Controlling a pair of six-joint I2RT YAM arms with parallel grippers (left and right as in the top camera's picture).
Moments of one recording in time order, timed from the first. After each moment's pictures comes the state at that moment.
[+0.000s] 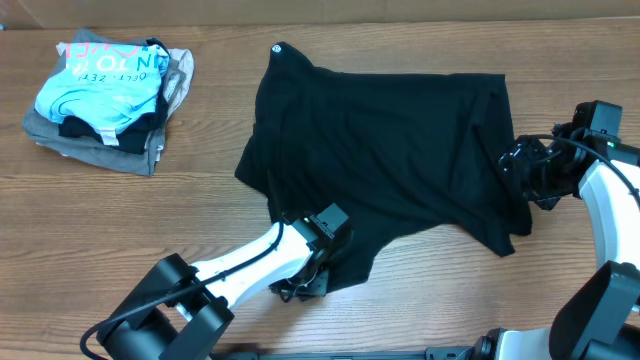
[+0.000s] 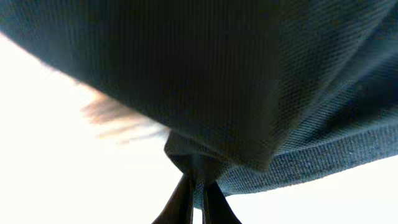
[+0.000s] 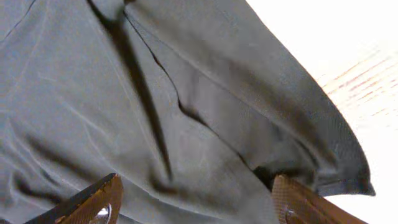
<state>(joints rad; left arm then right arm) -0.80 1.68 0.88 -0.94 0.08 -0.66 -0.34 1.59 1.16 -0.86 -0.27 0.41</state>
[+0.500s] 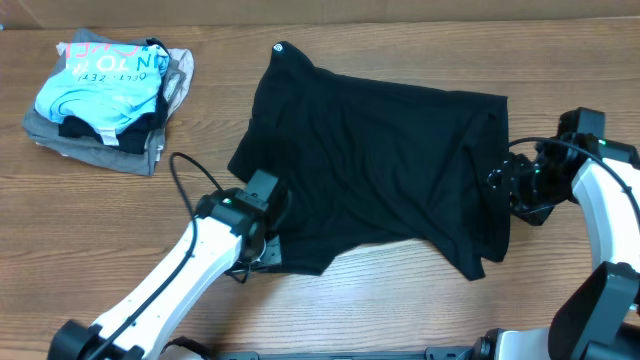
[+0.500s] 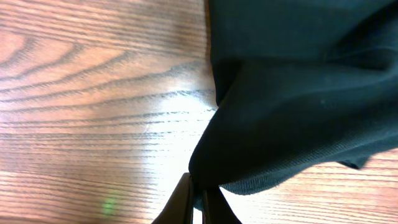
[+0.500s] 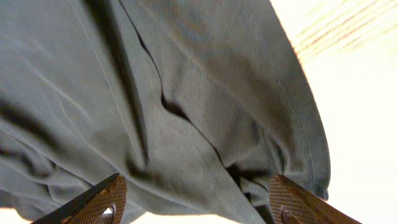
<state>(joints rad) -0.48 1.40 0.88 -1.06 -0.01 -0.63 -0.30 1.59 1.16 -1.05 -0.28 0.39</state>
